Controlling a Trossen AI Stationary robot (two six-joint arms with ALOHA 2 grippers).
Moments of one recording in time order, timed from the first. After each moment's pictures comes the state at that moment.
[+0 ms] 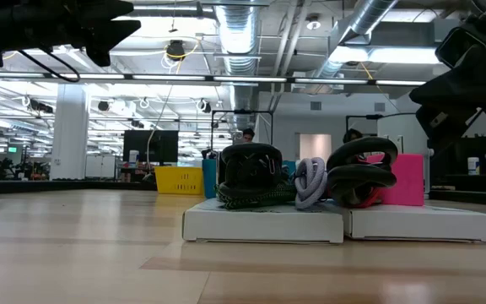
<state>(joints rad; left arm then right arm) 0.11 0.43 0.14 0.57 -0.03 -0.02 0.47 0.86 0.01 0.64 0.32 0.45</state>
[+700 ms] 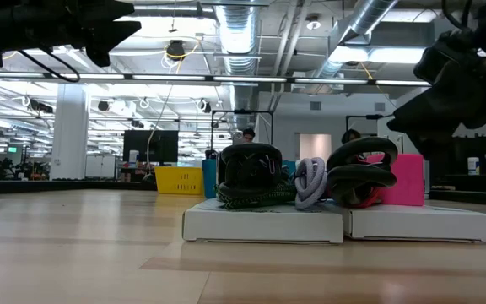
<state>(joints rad) 0.11 0.43 0.14 0.57 -0.04 -0.01 0.37 1.07 0.06 0.69 0.26 0.50</state>
